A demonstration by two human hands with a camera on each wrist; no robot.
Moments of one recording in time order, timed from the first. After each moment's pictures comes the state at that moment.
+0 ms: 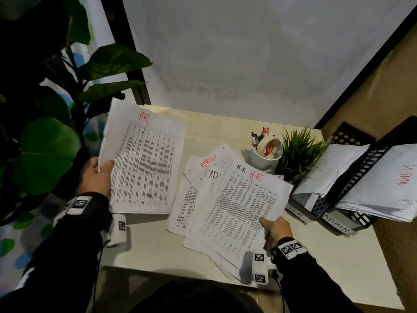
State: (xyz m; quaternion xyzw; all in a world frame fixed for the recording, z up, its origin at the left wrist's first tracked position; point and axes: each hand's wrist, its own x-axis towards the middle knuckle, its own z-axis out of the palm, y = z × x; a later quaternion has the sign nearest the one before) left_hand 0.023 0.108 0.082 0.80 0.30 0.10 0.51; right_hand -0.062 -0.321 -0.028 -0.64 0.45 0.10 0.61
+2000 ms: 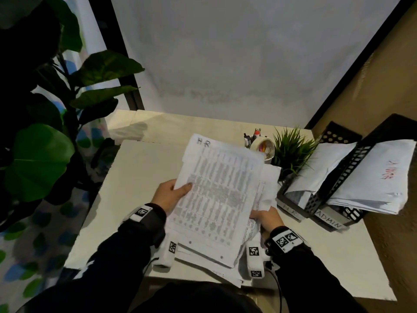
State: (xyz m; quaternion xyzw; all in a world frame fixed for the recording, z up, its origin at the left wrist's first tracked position) left_hand 0.004 -0.035 0.060 0.72 0.13 -0.18 0.66; right_hand -0.052 -0.295 0.033 -0.63 0.36 0.12 0.68
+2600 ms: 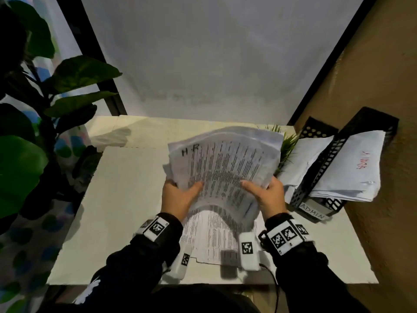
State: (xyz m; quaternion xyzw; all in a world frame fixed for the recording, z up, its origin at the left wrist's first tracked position) left_hand -0.020 -0.101 0.097 0.69 0.09 -0.04 0.71; right_hand -0.053 -0.299 0.117 -0.68 0.15 -0.09 0.71
